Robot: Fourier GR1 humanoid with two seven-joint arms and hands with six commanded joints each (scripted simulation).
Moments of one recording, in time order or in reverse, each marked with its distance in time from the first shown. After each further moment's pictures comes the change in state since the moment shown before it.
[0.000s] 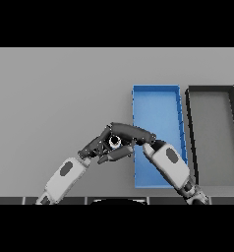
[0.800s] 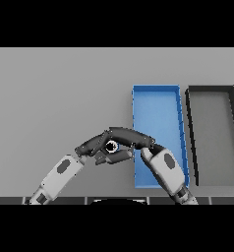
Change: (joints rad) left arm -0.040 0.077 -0.012 0.026 -0.113 -0.082 -0.031; right arm 0.072 0.117 -0.046 -0.043 0.083 0.108 0.016
